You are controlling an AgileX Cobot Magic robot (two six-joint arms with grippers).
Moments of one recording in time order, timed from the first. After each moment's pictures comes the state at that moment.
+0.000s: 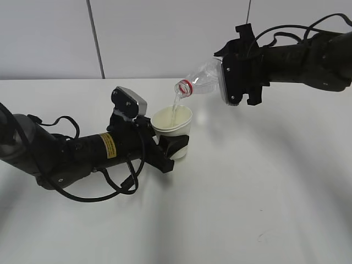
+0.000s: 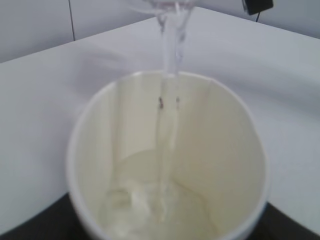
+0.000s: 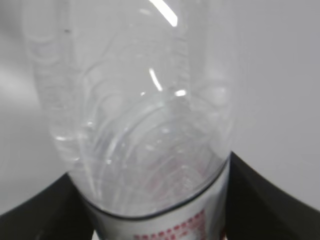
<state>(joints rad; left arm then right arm) -0.45 2.17 -0.95 0.63 -0.97 -0.36 0.19 1.98 -1.29 -1.00 -0.30 -0.75</state>
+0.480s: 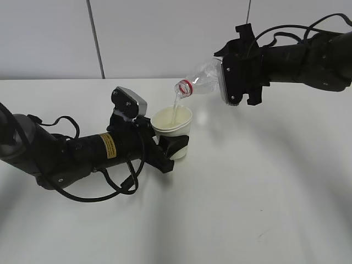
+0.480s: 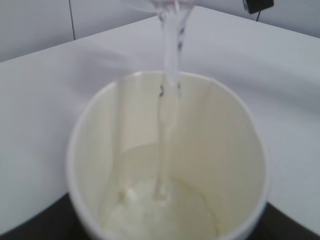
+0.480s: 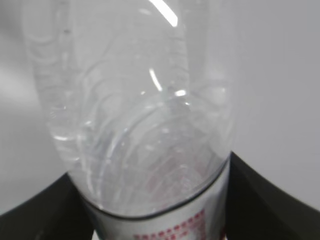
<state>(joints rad) -0.45 2.17 -0.95 0.63 -0.96 -0.36 0.19 1.98 -1.29 -1.00 -0.30 -0.75</state>
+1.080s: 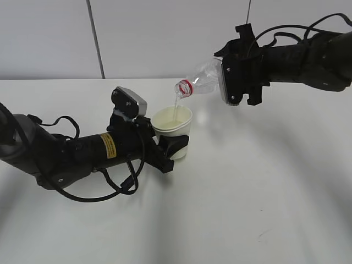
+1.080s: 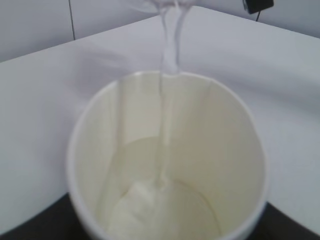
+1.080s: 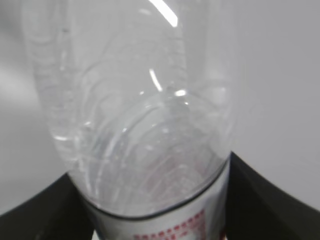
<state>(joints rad) -0.45 2.17 -0.95 0.63 -0.96 -0.36 0.19 1.98 -1.29 -1.00 -0.30 -0.75</state>
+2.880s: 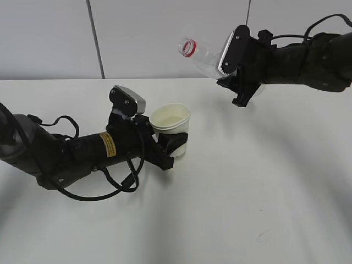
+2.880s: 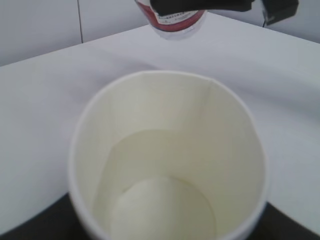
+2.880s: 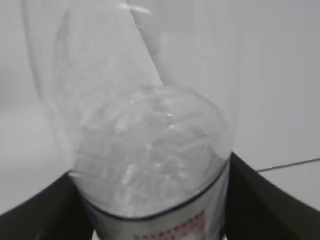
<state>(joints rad) -0.45 2.17 -0.95 0.60 -0.97 -0.36 0.19 1.98 -1.29 -1.00 -0.23 -0.06</state>
